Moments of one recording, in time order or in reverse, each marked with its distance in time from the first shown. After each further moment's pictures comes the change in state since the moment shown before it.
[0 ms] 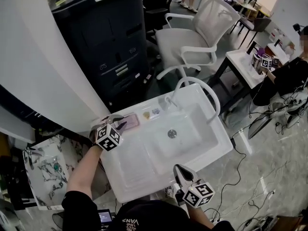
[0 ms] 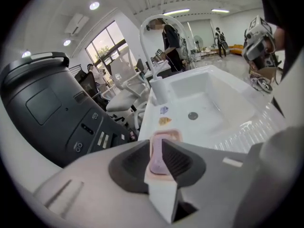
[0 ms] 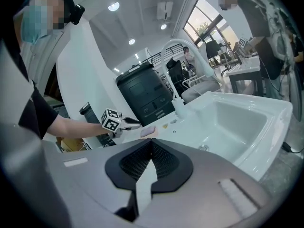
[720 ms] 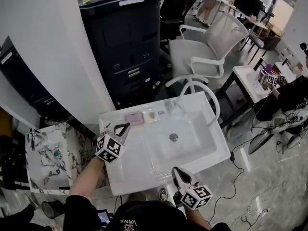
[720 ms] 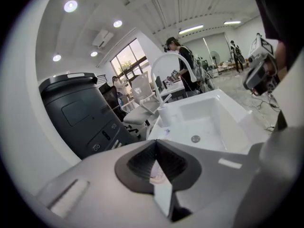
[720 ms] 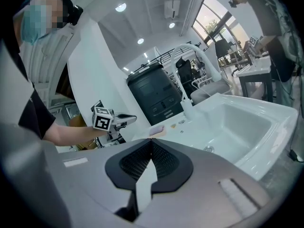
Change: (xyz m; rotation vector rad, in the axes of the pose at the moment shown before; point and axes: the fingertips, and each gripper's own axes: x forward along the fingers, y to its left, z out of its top) left arm -0.093 -0.029 0.040 -0.150 -0.189 0.217; right arm -0.021 0.015 -0.001 -0.052 0.014 0.113
